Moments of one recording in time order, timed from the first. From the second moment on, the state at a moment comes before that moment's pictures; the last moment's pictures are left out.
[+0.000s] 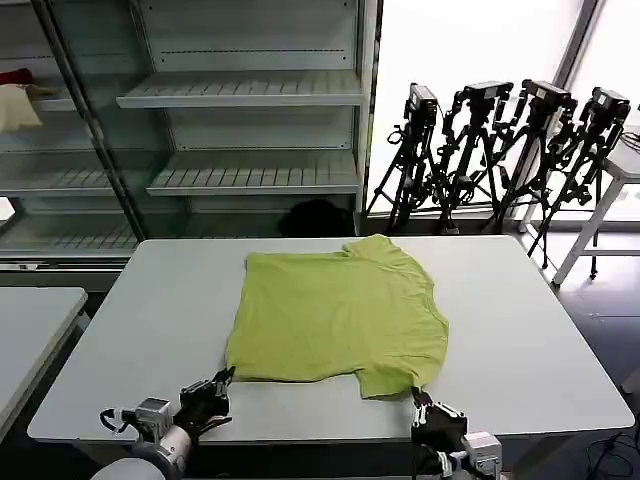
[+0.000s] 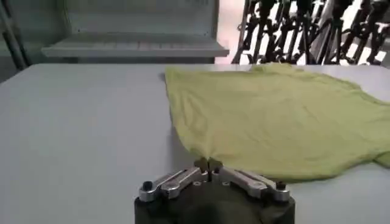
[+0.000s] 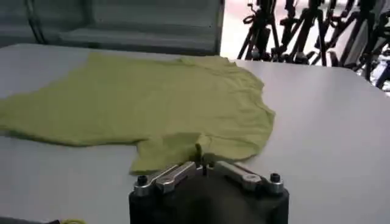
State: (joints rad) left arm 1.47 -1.02 -0.41 -2.22 -0.63 0.56 -0.26; right arm -1.54 0.95 0.29 2.43 0.57 -0.58 0.50
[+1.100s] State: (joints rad) left arm 1.04 -1.13 -0.26 -1.96 -0.67 0.56 -0.39; right arm -0.91 0.95 0.22 1.88 0.47 -0.55 0.06
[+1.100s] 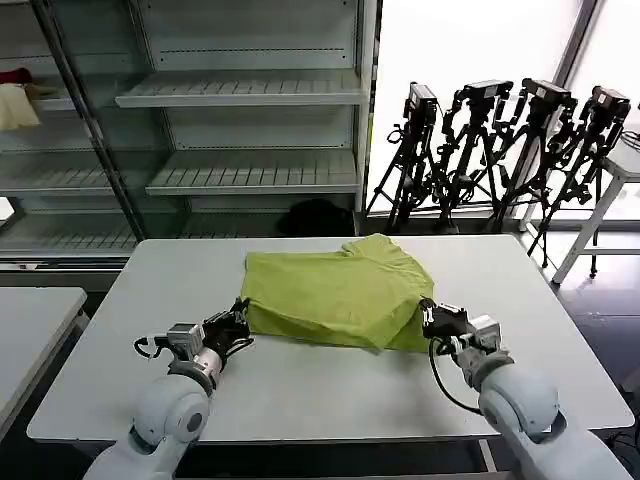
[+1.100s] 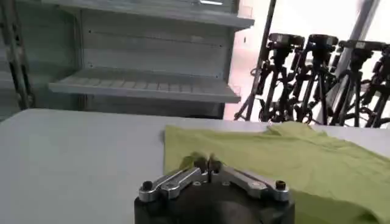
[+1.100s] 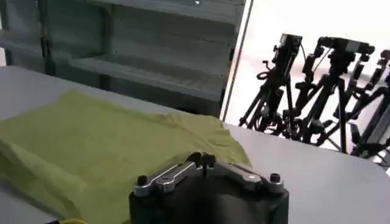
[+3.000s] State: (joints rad) left arm 1.05 -1.06 -0.27 -1.93 -0.58 0.57 -0.33; right arm -0.97 0.95 0.26 1.86 0.49 -0.56 0.12
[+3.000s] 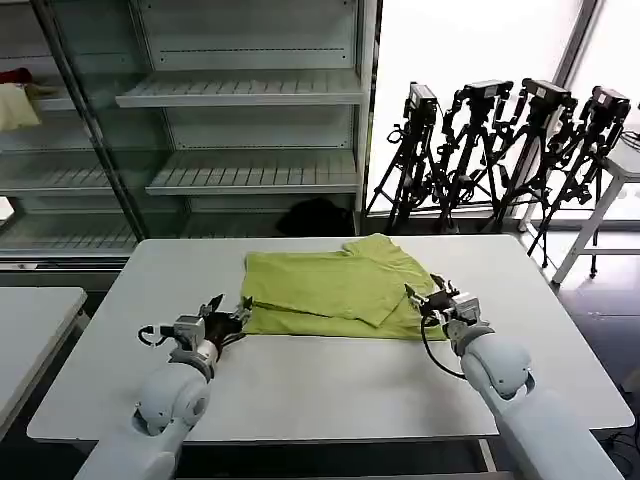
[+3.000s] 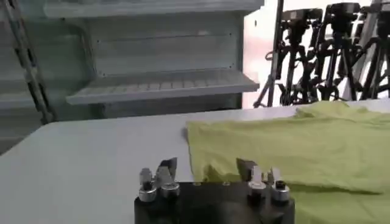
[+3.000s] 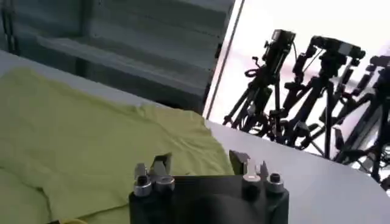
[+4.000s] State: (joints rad) left arm 1.12 -1.06 -0.29 -1.91 -0.65 0.58 -0.26; right arm -1.19 0.93 0.36 1.98 0.69 -0.58 0.22
